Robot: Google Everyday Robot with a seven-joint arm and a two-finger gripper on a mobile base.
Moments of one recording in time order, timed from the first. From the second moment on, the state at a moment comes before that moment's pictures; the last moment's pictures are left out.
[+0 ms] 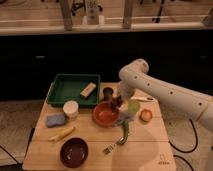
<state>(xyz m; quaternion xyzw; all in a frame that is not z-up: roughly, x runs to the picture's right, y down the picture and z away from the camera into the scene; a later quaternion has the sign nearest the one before) 0.102 0.061 0.802 -0.22 -0.13 -0.28 0.93</state>
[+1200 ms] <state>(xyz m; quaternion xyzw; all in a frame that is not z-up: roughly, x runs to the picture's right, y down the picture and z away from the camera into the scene) 0.080 0.071 0.802 -0.24 -0.18 -0.33 0.90</state>
